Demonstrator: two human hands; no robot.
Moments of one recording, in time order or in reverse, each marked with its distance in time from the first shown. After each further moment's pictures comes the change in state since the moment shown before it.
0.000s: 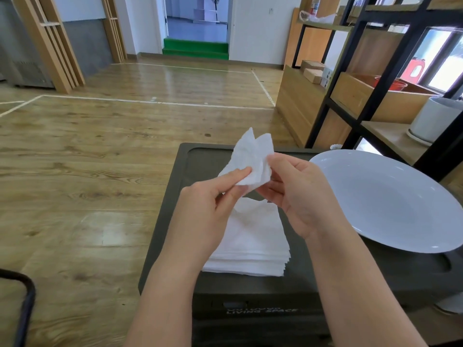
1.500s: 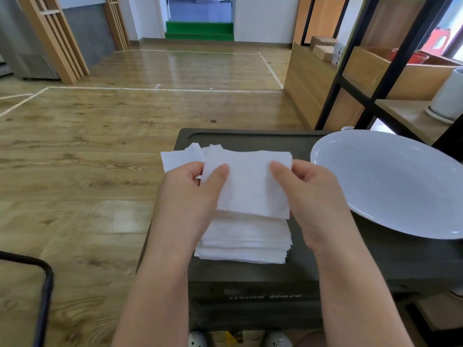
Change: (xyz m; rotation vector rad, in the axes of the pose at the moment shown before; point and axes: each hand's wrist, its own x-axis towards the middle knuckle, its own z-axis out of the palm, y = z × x) left_hand 0.001 0.004 0.000 -0.205 0.109 -0.426; right_hand -0.017 0.024 -0.013 -0.368 0.165 -0.002
